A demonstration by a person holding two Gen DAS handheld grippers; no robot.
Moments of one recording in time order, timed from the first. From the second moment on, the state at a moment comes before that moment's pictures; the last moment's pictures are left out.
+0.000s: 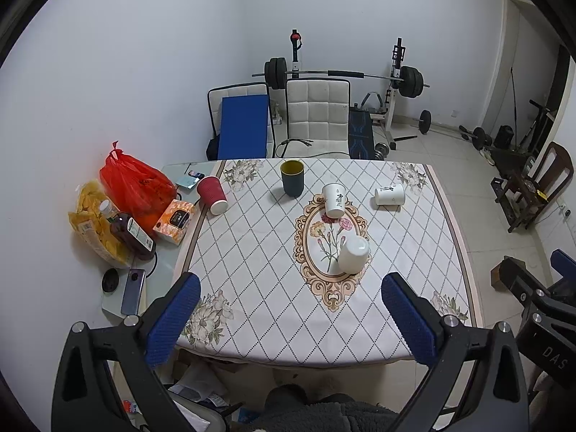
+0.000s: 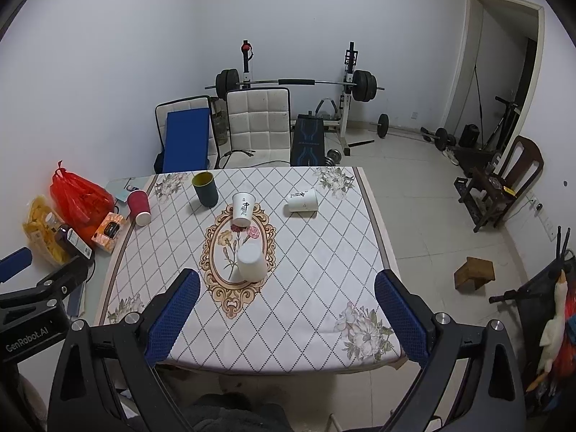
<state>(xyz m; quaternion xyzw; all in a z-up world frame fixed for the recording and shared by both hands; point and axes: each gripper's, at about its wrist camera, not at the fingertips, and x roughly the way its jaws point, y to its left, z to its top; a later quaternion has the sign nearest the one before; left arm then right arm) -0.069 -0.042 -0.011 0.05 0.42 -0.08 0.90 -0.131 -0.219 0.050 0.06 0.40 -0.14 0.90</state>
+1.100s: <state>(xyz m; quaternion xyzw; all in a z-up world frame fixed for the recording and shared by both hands) -0.073 -0.040 -0.008 0.05 0.41 -0.08 0.90 -0.137 -0.218 0.048 0.05 0.40 -0.14 0.90</state>
